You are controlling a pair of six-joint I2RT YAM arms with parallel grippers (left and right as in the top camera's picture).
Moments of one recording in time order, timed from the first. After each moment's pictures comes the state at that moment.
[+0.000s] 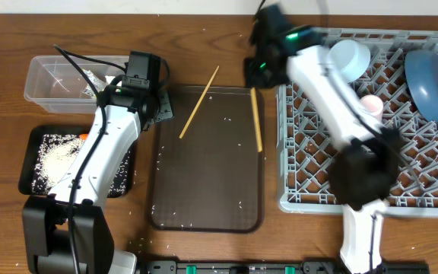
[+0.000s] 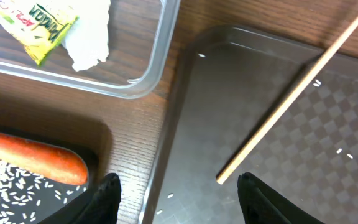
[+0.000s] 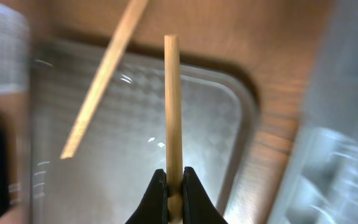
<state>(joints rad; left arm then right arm) -0.17 1.63 1.25 -0.77 -0.11 -0.38 0.38 2.14 2.06 -1.11 -0.21 0.31</state>
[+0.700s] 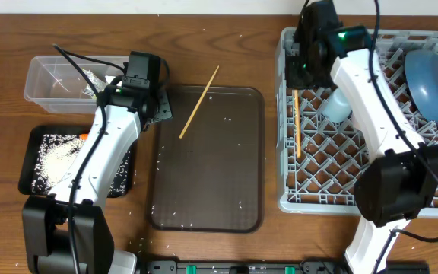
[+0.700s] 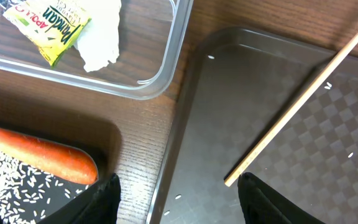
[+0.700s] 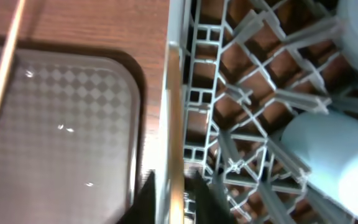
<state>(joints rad) -0.17 1.63 1.25 -0.77 -0.14 -0.38 0.24 2.00 1.87 -1.12 -0.05 0.22</state>
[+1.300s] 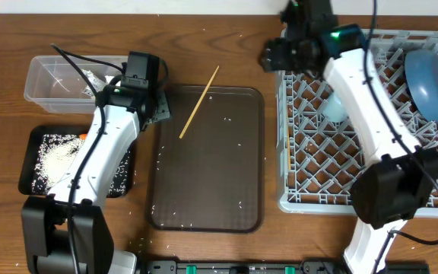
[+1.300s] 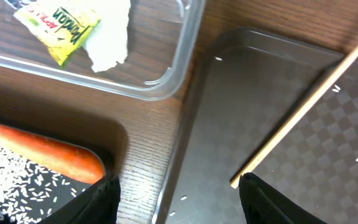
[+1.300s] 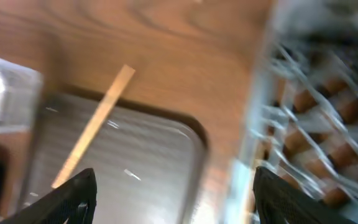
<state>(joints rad) -0.16 1.63 1.25 -0.78 -0.15 -0.38 0.32 2.00 1.94 -0.91 -0.17 0.24</state>
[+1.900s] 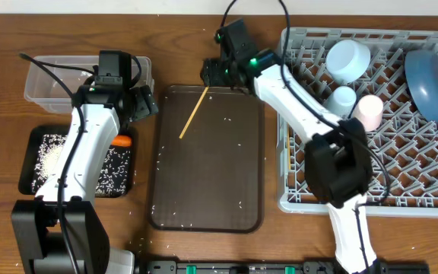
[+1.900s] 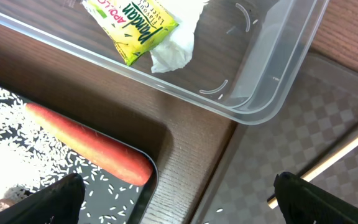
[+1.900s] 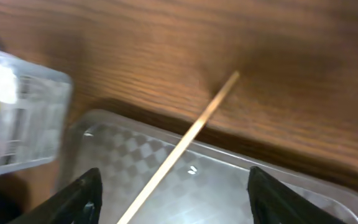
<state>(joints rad) -0.03 1.63 1.25 -0.79 -0.14 -0.40 0.53 2.29 1.95 -0.61 -0.14 0.47</state>
